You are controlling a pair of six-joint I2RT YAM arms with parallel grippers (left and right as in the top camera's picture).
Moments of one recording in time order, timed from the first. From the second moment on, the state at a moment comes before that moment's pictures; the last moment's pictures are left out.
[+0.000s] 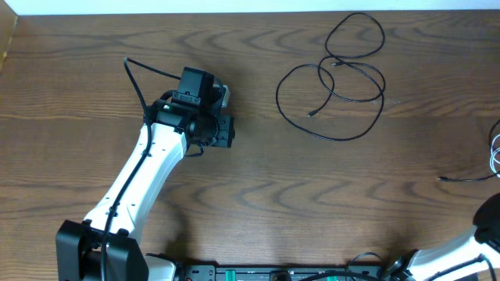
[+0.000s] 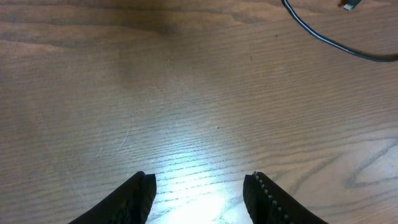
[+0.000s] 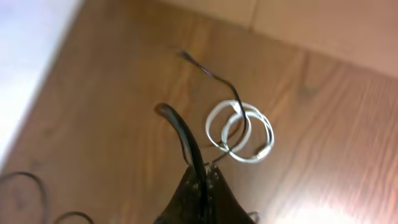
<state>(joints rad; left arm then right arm) -0.28 1.53 1.18 -0.87 0.20 -0.15 -0.70 1.89 2.28 -1.37 0.14 0.46</state>
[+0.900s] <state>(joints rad) -0.28 1.53 1.18 -0.89 0.20 -0.15 -0.90 2.17 2.28 -1.35 0.16 0.54</state>
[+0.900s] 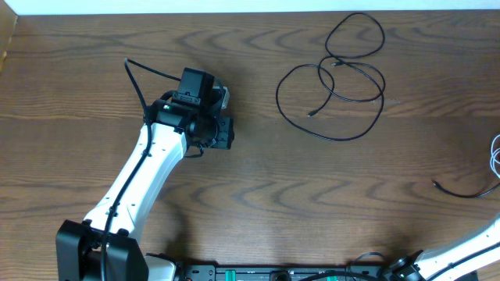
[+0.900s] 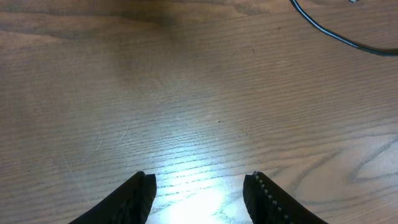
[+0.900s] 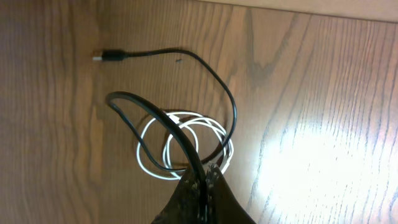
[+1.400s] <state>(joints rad) -0.28 1.53 1.18 -0.89 0.20 -0.15 -0.89 2.17 2.28 -1.29 0.05 0.49</state>
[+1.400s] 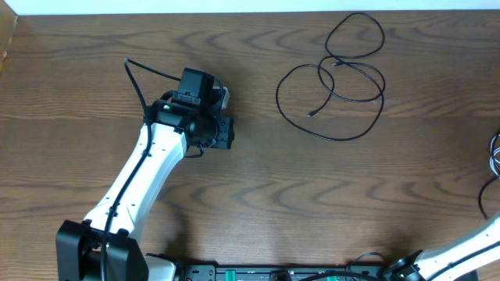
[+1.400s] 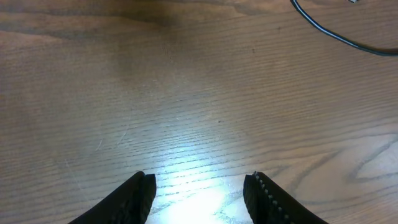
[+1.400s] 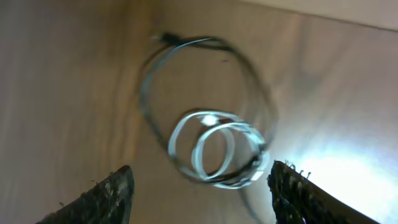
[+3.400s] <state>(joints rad) -0.28 1.53 1.18 -0.89 0.20 -0.15 0.06 2.44 2.13 -0.90 -0.09 -0.64</state>
